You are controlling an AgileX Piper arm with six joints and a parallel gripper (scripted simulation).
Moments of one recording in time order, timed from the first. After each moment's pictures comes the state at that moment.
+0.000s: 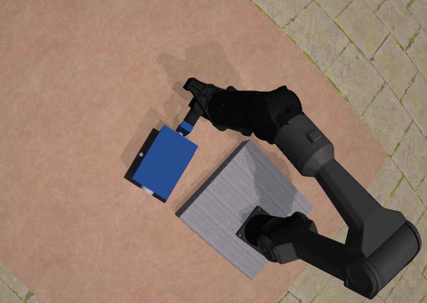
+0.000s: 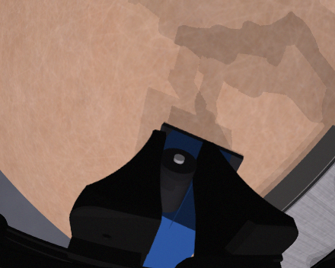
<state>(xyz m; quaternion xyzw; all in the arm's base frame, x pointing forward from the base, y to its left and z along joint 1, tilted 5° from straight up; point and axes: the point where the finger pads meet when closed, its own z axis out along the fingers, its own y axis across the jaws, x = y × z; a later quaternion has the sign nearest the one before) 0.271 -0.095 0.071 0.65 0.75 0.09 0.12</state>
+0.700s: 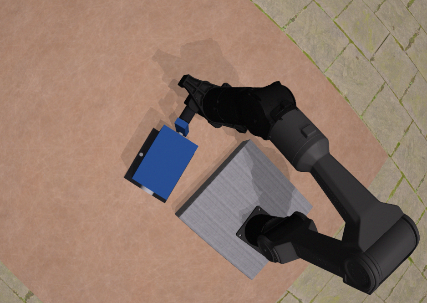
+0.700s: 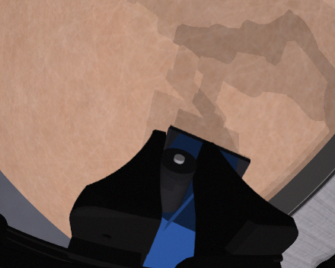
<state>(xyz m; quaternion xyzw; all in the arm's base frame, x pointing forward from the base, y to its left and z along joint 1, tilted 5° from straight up) 0.281 -0.094 0.069 0.65 0.75 0.09 0.12</state>
